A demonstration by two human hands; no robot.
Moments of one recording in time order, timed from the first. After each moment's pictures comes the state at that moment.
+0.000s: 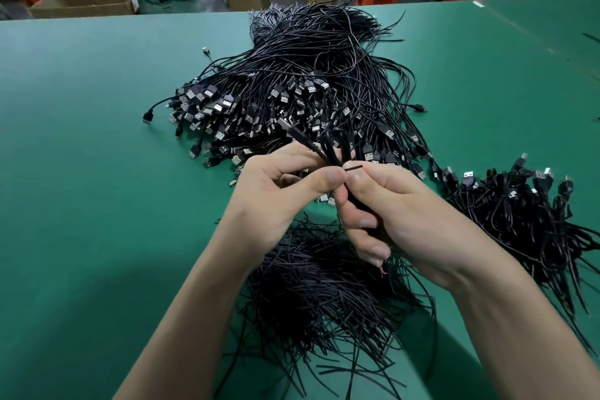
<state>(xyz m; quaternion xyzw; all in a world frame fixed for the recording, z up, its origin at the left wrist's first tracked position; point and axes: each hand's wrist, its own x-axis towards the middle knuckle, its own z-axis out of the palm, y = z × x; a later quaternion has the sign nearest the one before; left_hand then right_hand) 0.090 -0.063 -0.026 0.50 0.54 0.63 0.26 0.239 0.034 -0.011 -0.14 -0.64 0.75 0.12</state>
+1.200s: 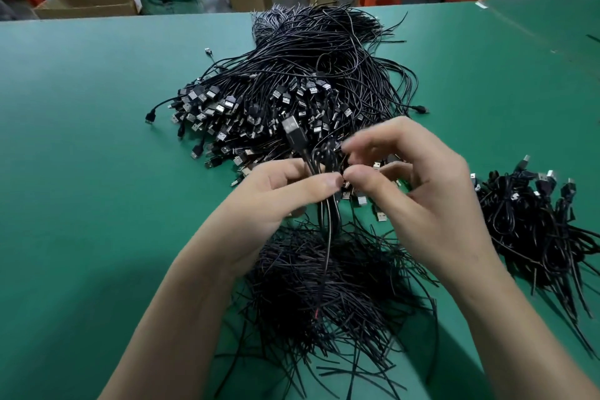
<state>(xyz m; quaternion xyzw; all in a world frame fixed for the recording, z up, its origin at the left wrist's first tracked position) 0.085 -0.075 -0.017 0.45 0.54 0.57 0.44 0.242 0.039 -0.008 -0.12 -0.82 0.40 0.40</state>
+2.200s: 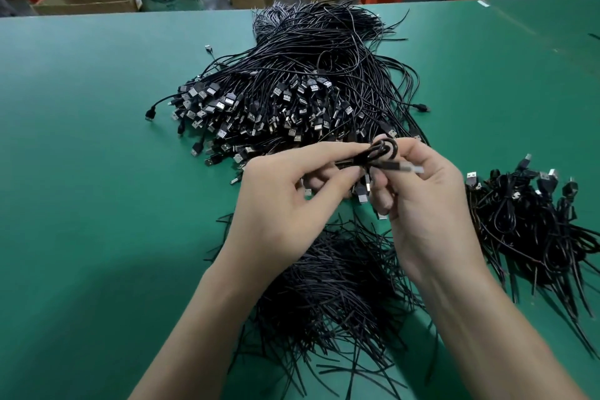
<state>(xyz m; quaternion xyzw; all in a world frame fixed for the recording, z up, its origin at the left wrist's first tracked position) 0.107 -0.066 -0.021 0.54 0.62 0.57 0.09 0.228 0.030 -0.022 -0.27 -0.51 0.70 0.43</state>
